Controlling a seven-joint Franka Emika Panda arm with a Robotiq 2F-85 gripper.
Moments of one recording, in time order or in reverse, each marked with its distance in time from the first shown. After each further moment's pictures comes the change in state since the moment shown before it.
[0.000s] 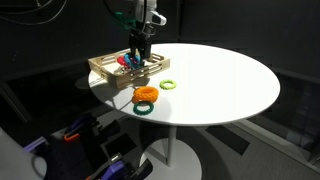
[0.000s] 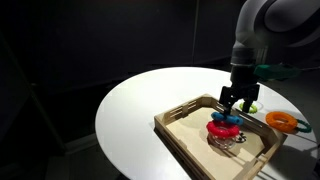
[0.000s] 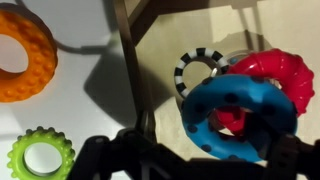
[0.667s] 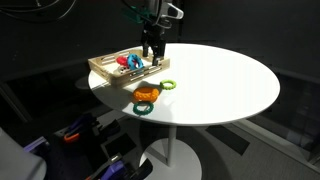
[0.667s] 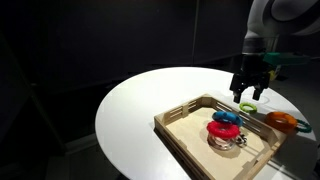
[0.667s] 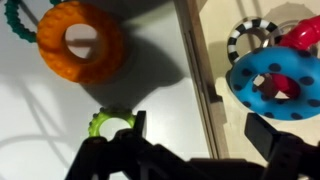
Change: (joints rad) arm -0.074 -0.049 -0.067 0.005 -0.057 -0.054 -0.012
